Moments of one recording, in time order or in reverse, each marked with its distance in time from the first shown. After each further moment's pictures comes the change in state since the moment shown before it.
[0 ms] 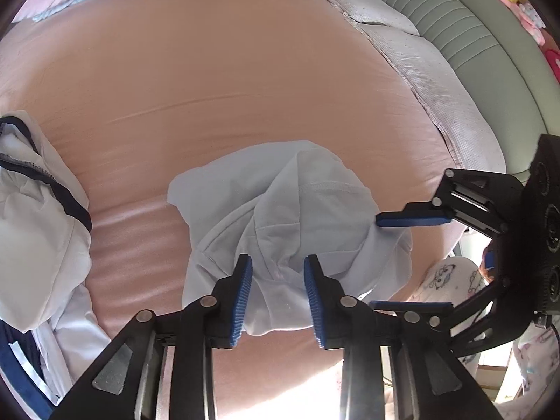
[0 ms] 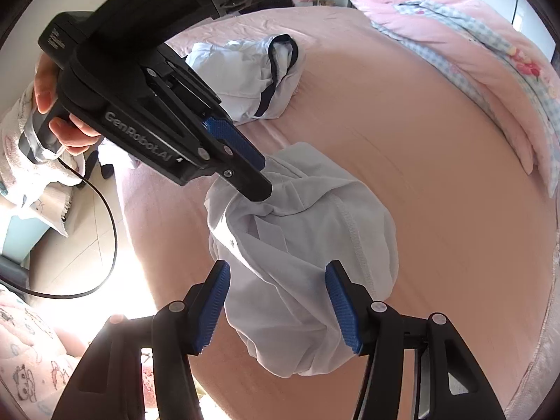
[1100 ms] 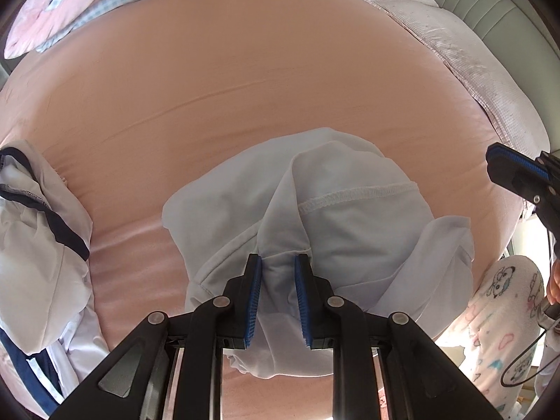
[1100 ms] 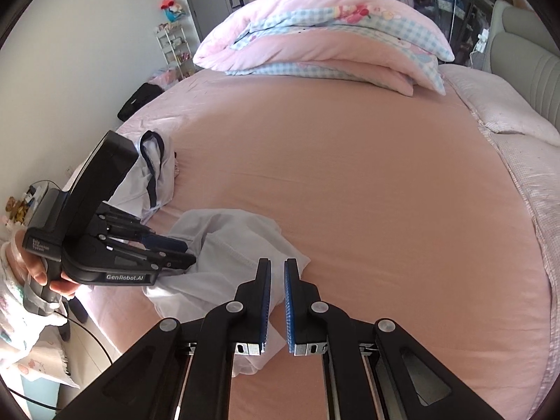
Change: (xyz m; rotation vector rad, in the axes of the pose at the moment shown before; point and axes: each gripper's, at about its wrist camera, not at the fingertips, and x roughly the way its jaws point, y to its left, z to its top) left arm 0.049 -0.023 0.007 0.062 -0.018 0.241; right arm -0.054 -0.069 -0.054 0.578 -0.285 -0.210
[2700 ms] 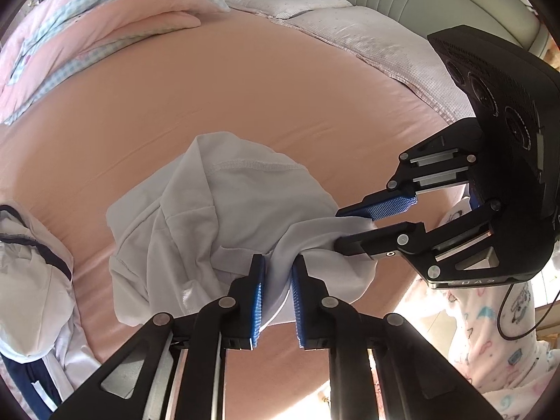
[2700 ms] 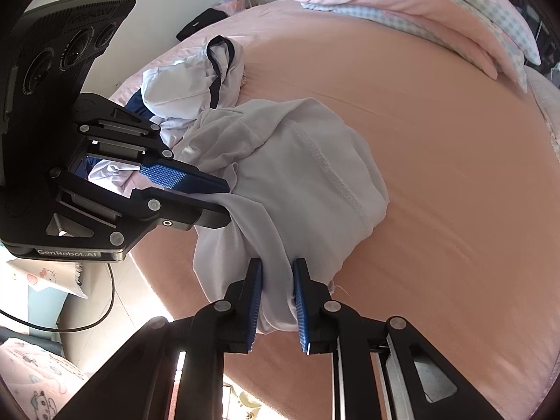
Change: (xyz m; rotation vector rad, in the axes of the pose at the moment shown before) left arm -0.029 -0.058 -0.031 0.248 -0.163 -0.087; right arm 0.019 0.033 -0.045 -0.266 0.253 0.161
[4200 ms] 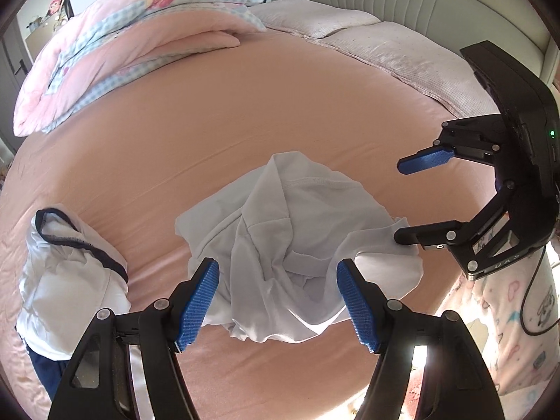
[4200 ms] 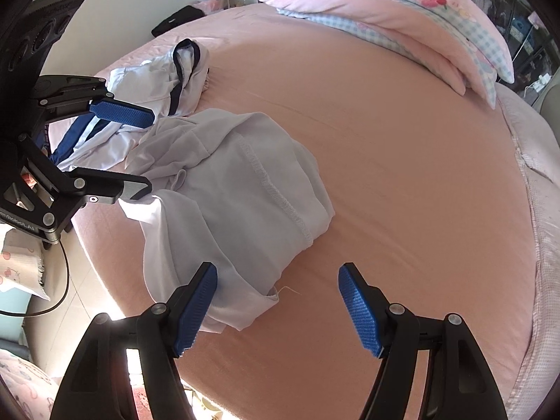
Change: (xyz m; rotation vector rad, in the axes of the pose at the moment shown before) left arm -0.020 0.036 -0.008 0.008 -0.063 0.127; right arm 0.002 -0.017 0.009 -0.012 -0.005 -0.156
